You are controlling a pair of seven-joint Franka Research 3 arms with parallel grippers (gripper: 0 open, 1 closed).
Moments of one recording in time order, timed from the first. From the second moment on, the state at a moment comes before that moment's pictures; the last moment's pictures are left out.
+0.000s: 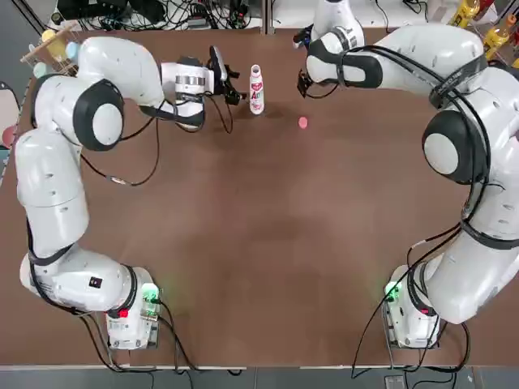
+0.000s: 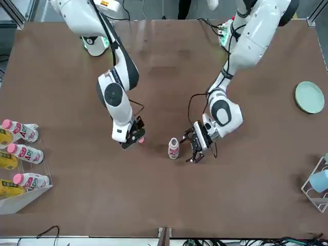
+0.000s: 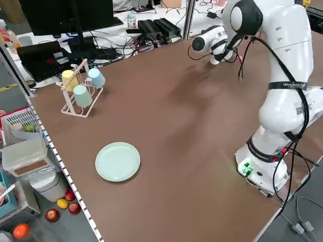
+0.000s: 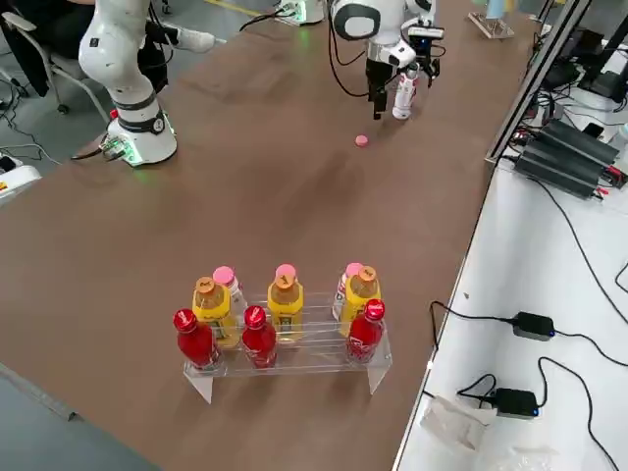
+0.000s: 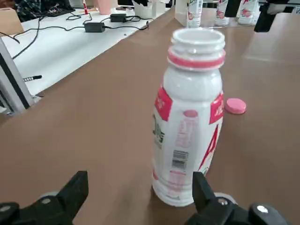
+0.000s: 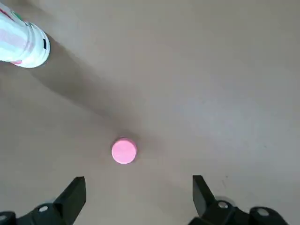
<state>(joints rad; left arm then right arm) -0.20 0.68 -0.29 -1.77 -1.65 2.61 2.32 0.52 0.47 0.00 -1.69 -0.02 2.23 0.00</state>
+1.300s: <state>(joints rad) 0.01 0.45 -0.29 -1.73 -0.94 2.19 1.15 -0.04 0.02 0.11 -1.62 -0.07 1.67 0.09</state>
